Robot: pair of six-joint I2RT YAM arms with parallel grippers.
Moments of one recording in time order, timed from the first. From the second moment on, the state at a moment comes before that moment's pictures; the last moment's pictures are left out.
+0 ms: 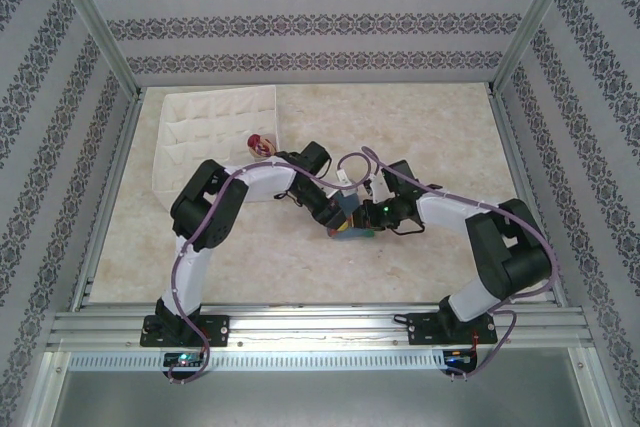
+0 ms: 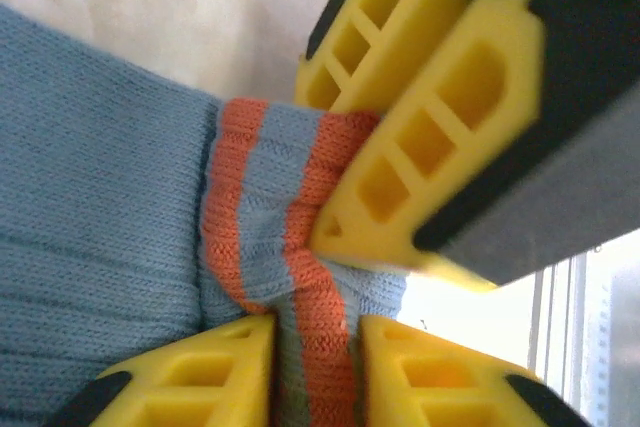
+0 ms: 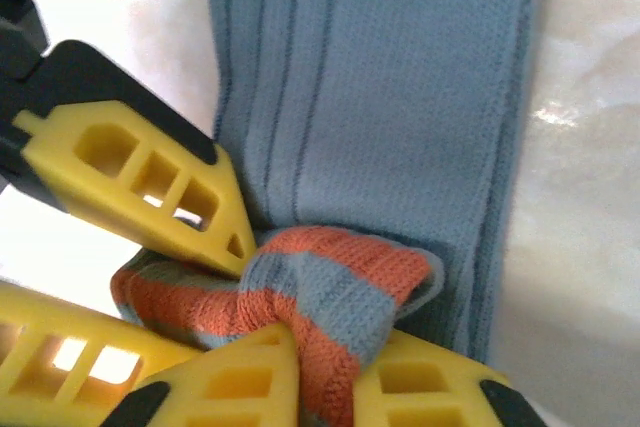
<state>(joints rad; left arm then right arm) -0.61 2.12 1.42 -0.60 0.85 0.28 0.38 1.58 0.72 -0.29 -0.58 0.40</state>
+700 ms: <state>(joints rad) -0.83 1.68 0.78 0.13 0.28 0.76 0.38 1.70 0.84 -0.37 -0.63 0.44</state>
